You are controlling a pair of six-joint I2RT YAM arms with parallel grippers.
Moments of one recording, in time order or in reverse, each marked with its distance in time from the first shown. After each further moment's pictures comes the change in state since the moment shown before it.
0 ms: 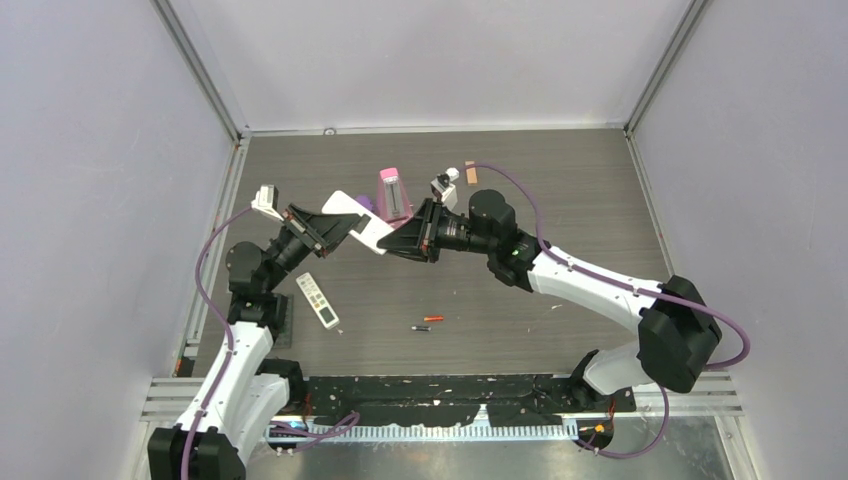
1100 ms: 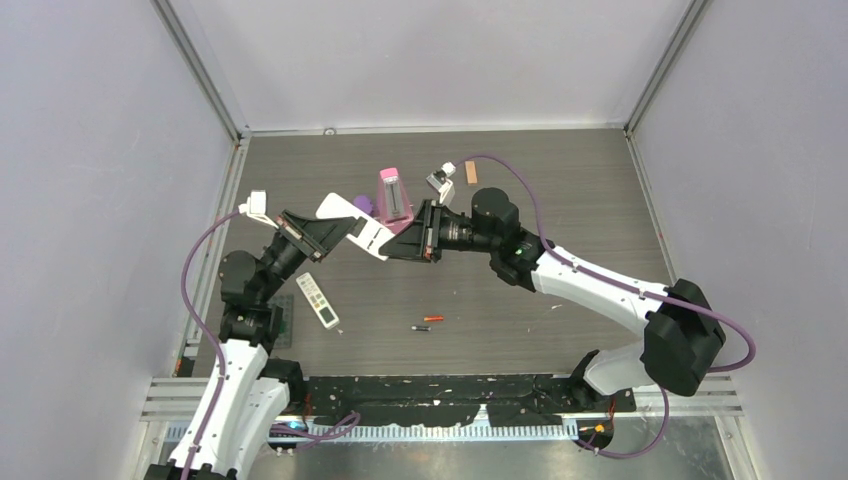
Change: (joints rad) left arm -0.025 -0.153 0.040 -0.202 -0.096 0.154; right arm -0.010 -0.021 0.011 -0.013 -0.072 -0.219
